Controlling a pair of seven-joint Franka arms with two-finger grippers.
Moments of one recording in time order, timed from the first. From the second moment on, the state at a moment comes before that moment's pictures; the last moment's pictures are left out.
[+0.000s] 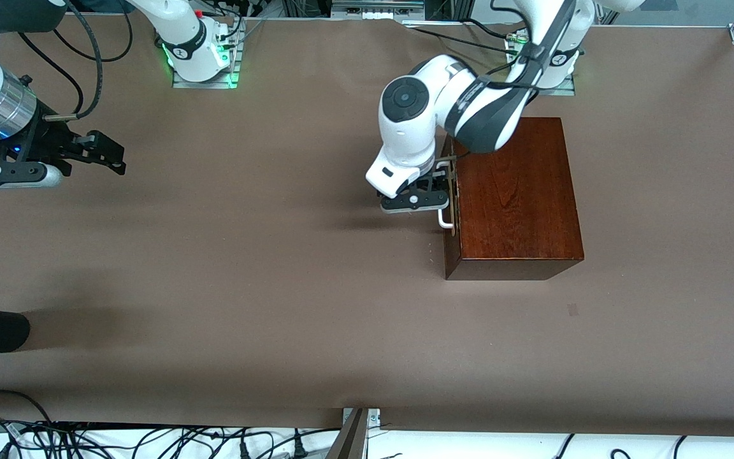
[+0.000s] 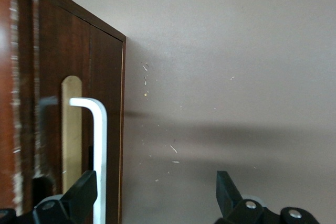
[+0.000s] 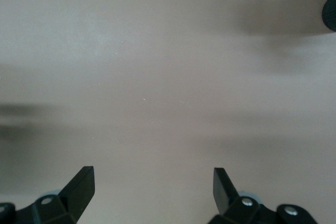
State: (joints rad) left arm -0.71 0.49 -0.01 -1.59 0.12 1.99 -0.84; right arm 0.14 0.05 -0.02 -1.60 0.01 1.64 0.10
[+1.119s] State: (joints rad) left arm -0.71 0.50 0.00 -1.69 0.13 1.99 -0.87; right arm 0.14 0.06 -0.02 -1.60 0.01 1.64 0.10
